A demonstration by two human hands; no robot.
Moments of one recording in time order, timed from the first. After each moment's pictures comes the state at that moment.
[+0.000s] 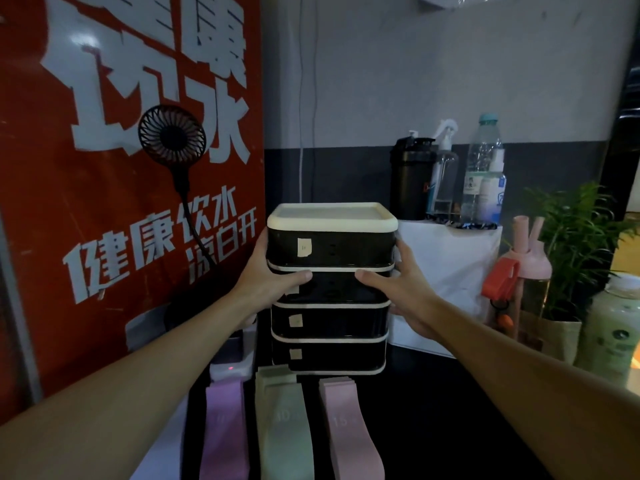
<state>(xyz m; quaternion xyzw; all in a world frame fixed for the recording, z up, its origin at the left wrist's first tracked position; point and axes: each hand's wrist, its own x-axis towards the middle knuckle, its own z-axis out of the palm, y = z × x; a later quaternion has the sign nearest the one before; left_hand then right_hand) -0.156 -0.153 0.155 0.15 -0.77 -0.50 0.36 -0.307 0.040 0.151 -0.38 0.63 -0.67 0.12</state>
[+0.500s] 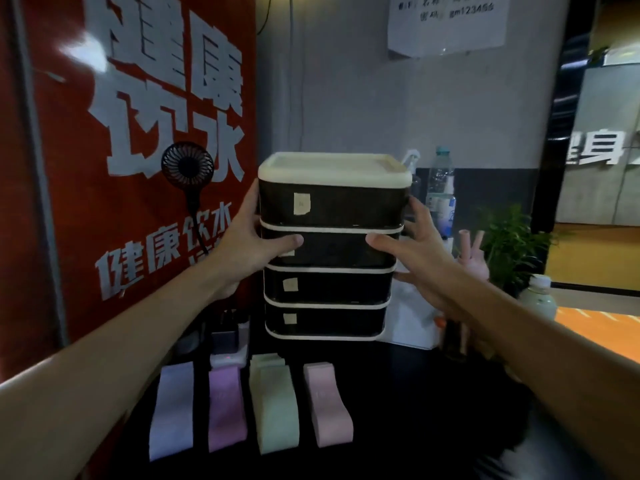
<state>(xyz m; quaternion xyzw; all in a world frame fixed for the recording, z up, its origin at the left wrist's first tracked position) -0.072 -0.078 0.241 0.03 -0.78 -0.48 0.39 -0.228 0.130 0.238 -0.40 0.59 -0.70 0.07</state>
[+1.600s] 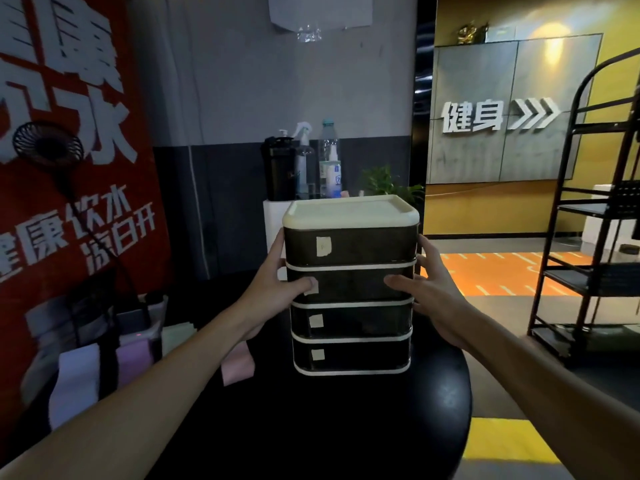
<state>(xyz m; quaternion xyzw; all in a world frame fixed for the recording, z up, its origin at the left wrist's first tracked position) -0.137 0.104 0.149 0.00 -0.79 -0.58 0.22 -0.231 0.343 0.141 -0.25 0.65 -0.72 0.03</state>
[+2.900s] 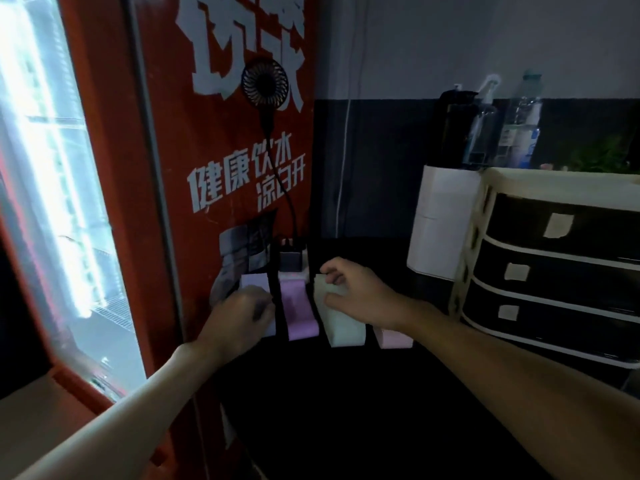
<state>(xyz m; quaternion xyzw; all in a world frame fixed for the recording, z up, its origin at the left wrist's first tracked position) 0.057 -0.128 0.033 0.24 -0.93 -0.18 0.23 -0.123 0.036 0.088 -0.58 0.73 -0.35 0.07</state>
